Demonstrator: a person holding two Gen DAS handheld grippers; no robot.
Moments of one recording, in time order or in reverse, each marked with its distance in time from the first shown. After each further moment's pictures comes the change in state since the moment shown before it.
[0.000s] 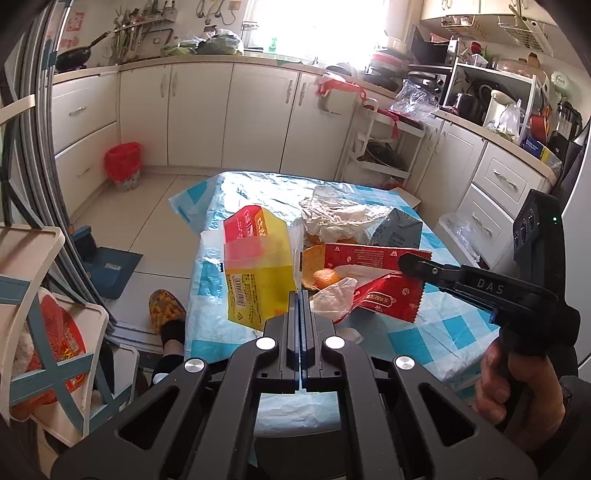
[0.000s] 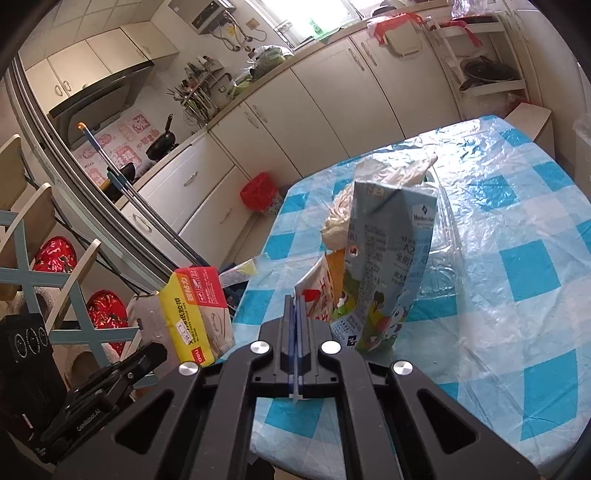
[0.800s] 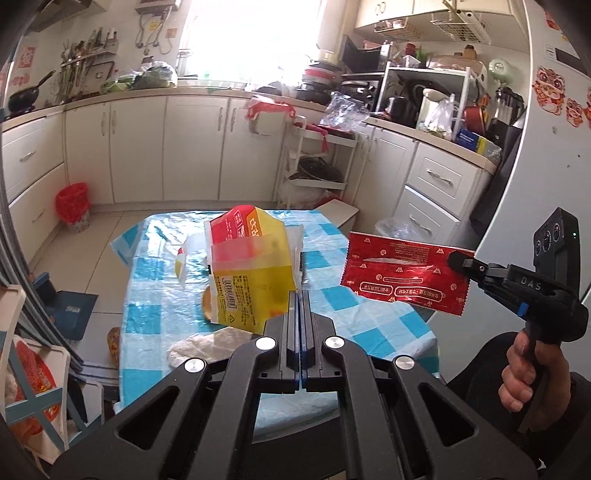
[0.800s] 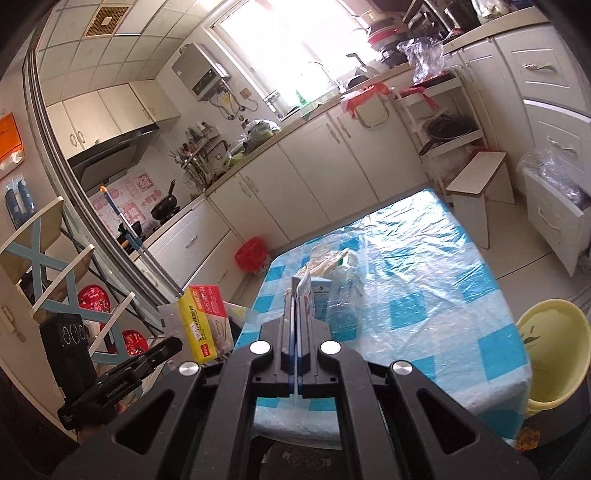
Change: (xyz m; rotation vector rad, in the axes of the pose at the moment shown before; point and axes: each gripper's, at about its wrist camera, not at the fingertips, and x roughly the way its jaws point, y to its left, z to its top) left arm -0.045 -0.099 0.018 0.144 -0.071 -0.201; right arm -0.174 -0.047 0.000 0.026 -0.256 -0.080
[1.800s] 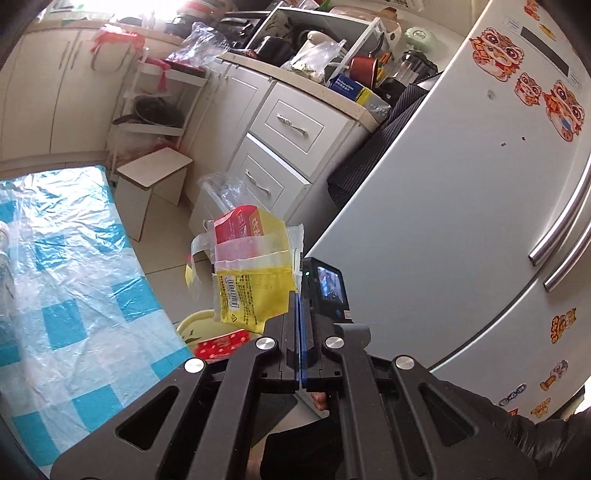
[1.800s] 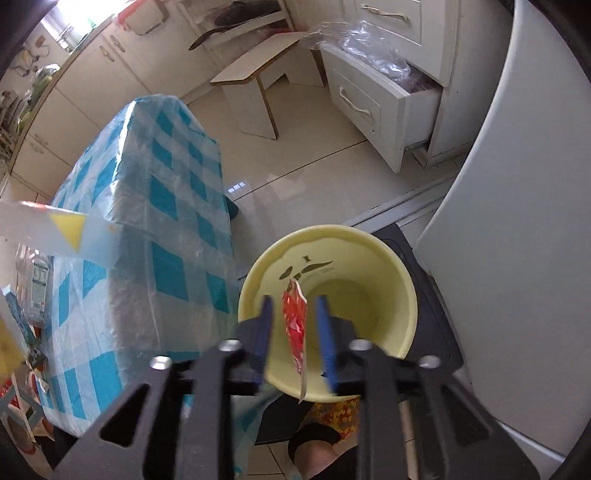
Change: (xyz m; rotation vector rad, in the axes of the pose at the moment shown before) left arm 0.179 -0.220 0.024 -0.038 0.223 -0.570; right arm 0.050 -0.277 0.015 0.262 0.433 -0.631
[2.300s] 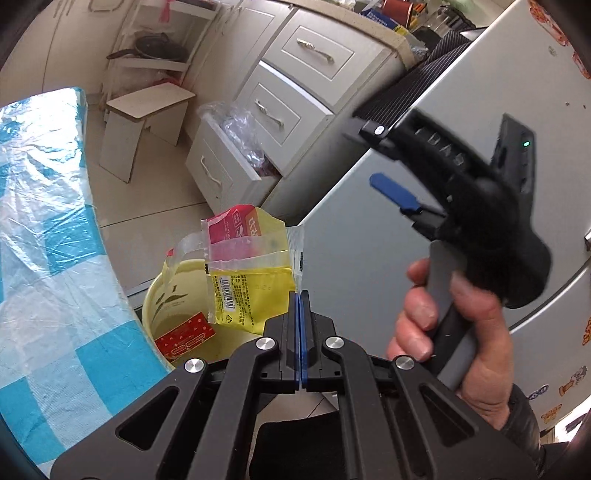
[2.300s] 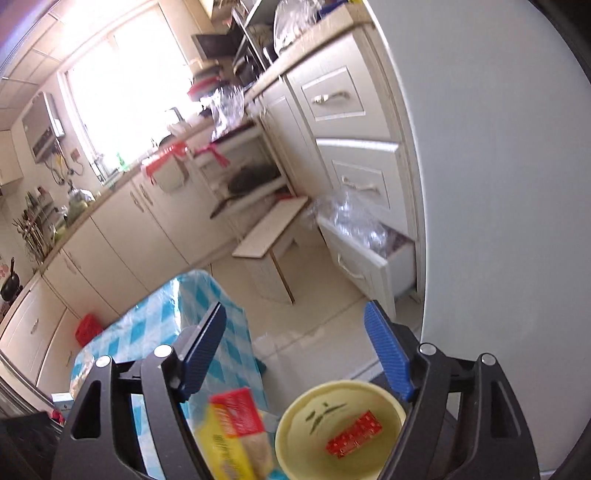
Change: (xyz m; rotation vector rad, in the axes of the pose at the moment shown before) left arm 0.127 0.019 -0.044 -0.060 0.203 0.029; right arm -0.121 -0.013 0.010 0.073 -0.602 0.109
